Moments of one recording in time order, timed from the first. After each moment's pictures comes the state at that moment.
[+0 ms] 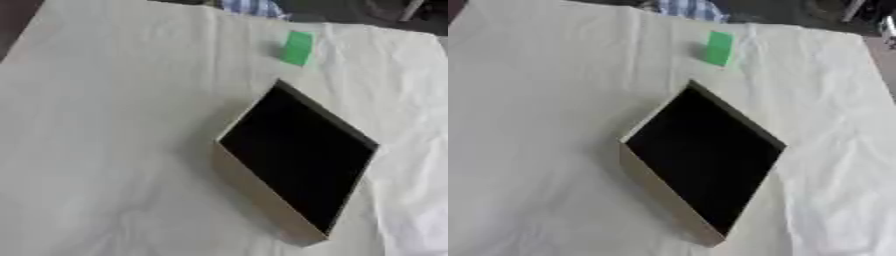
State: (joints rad) left arm -0.36 0.45 0.07 -1.98 -0.11 -0.31 0.30; right arm -0.29 -1.15 -0.01 -1.97 0.25 0.18 -0.10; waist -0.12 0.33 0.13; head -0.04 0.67
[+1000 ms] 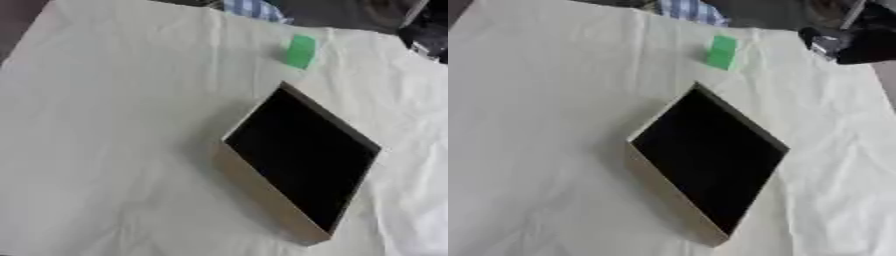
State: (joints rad) left arm -0.35 0.46 0.06 -1.98 -0.11 -0.30 0.28; right arm -0.55 -1.14 0.18 -1.67 0.31 -0.03 0.20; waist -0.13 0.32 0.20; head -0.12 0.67
